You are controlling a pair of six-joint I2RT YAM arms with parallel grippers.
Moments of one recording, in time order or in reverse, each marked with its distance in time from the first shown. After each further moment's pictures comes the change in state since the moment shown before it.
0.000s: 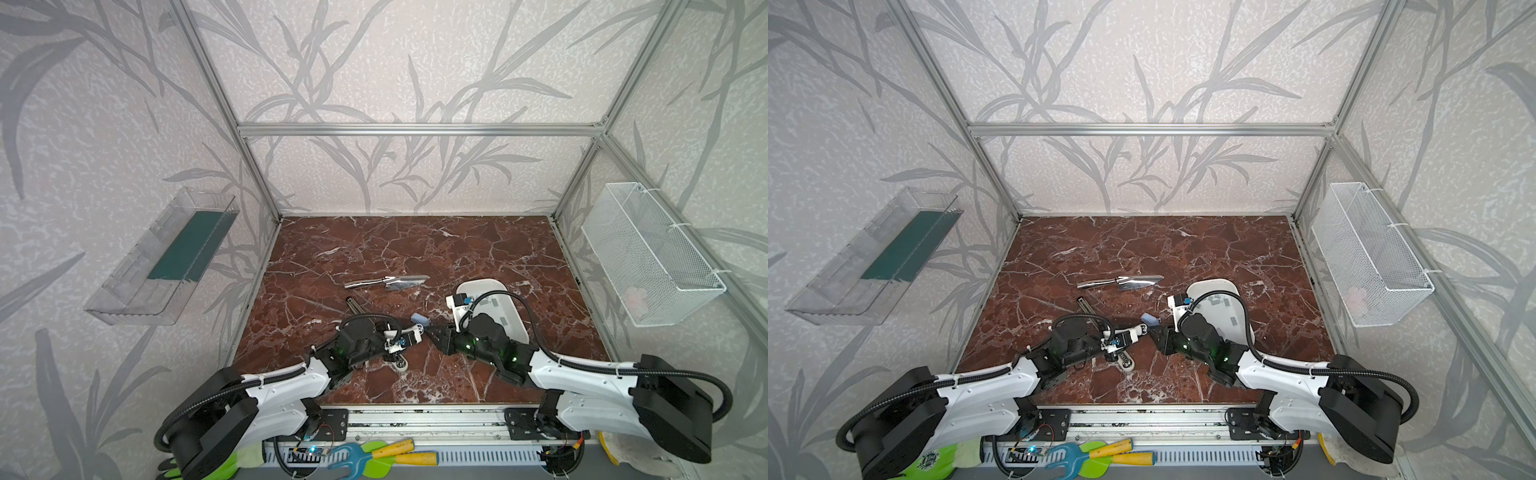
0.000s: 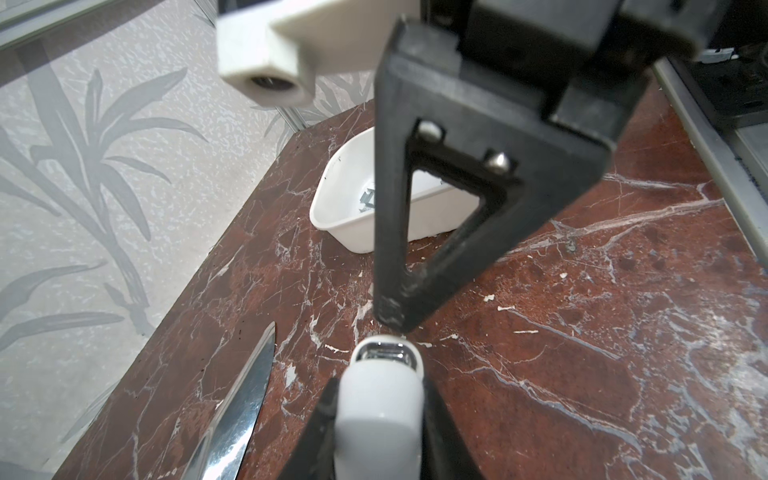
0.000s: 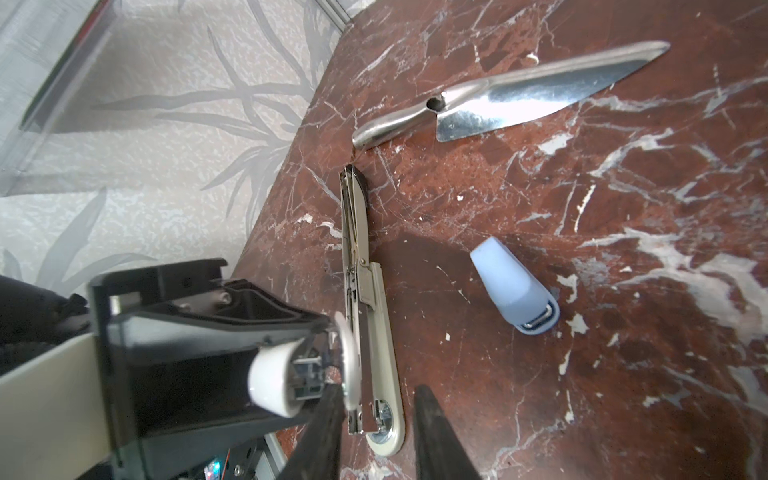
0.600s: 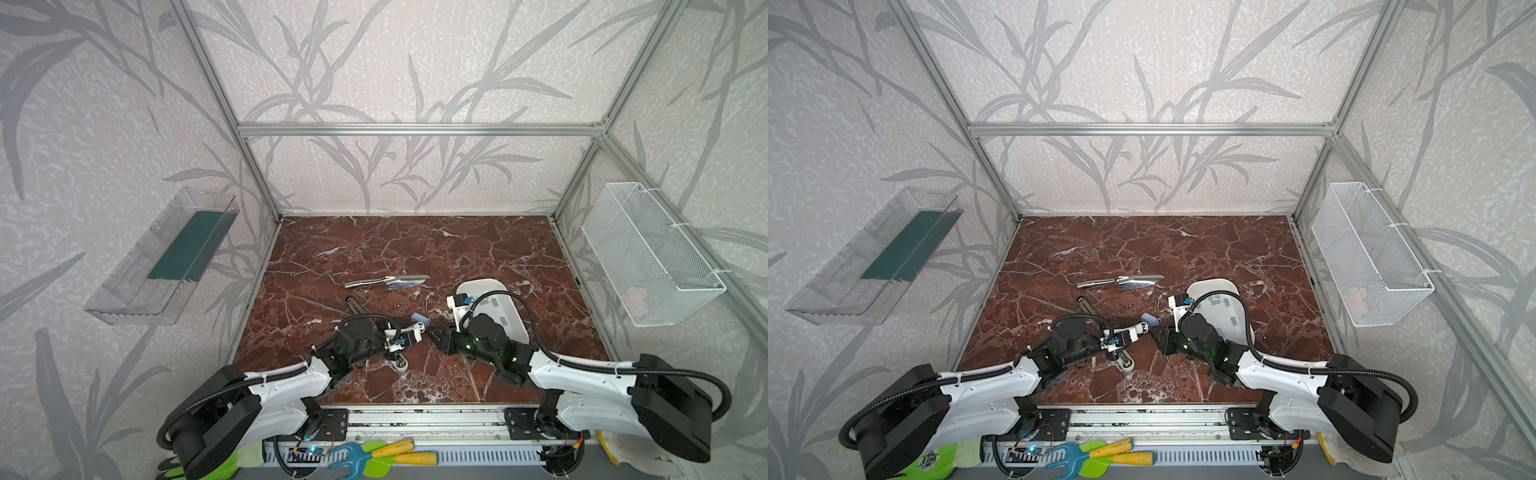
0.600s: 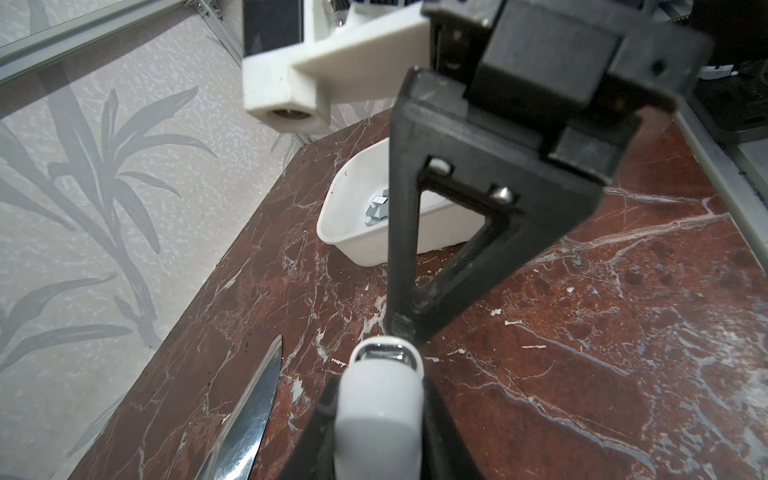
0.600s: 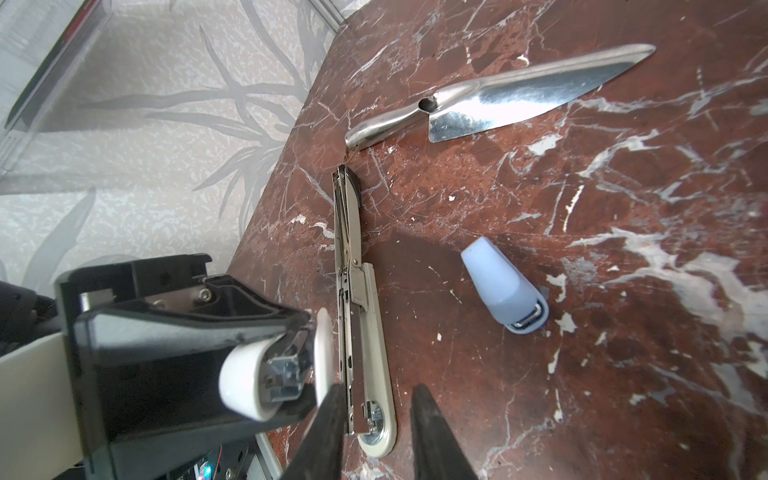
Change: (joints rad) left arm 0.004 0.040 -0.002 0.058 0.010 0.000; right arm 0.001 -0.036 -0.014 -0.002 0.021 -0.006
